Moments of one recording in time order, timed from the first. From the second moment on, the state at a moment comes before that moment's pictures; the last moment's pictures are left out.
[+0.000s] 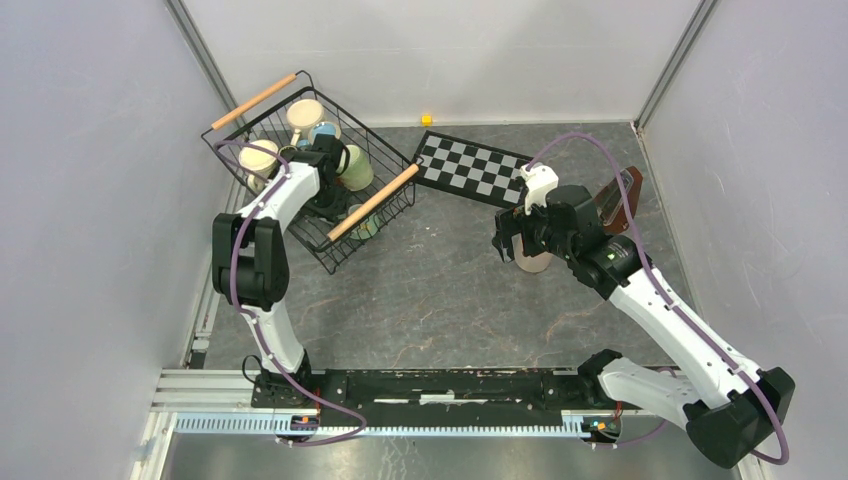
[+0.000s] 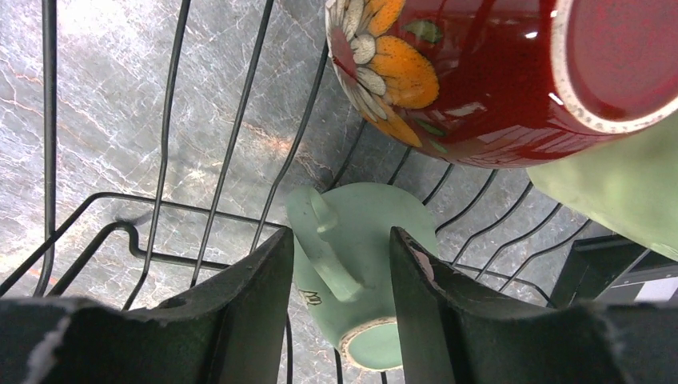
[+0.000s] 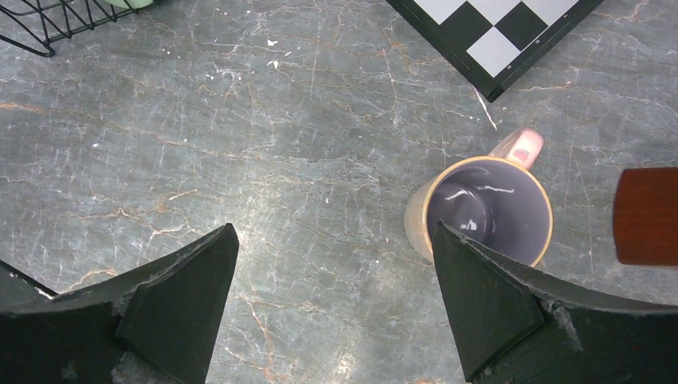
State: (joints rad) left arm -0.16 1.87 1.48 -0.92 -0.29 -1.34; right arm 0.55 1.02 0.98 -0.54 0.02 0.10
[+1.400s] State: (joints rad) left arm -0.15 1.78 1.52 -0.90 -0.28 -1.36; right arm 0.55 1.01 0.97 -0.54 0.02 0.09
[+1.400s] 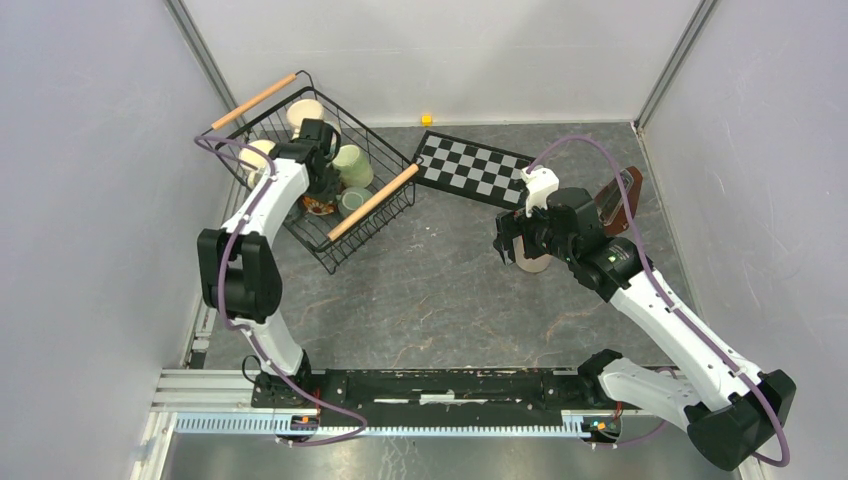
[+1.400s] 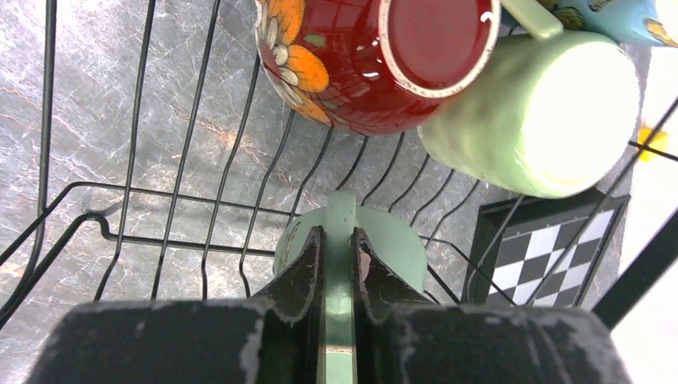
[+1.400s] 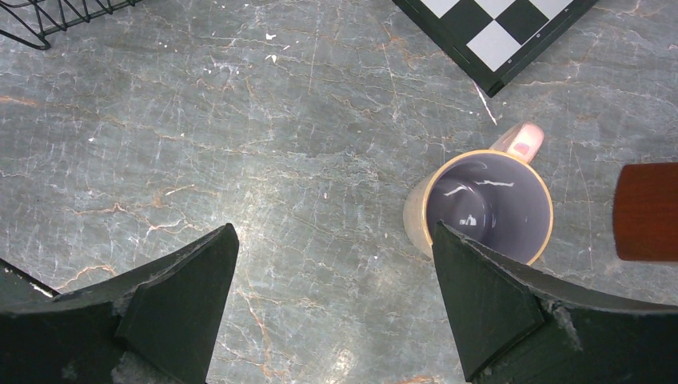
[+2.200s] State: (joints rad) left arm -0.16 1.74 1.93 -0.97 -0.25 -1.02; right arm 0.55 1.00 1.03 -0.53 0.01 0.12
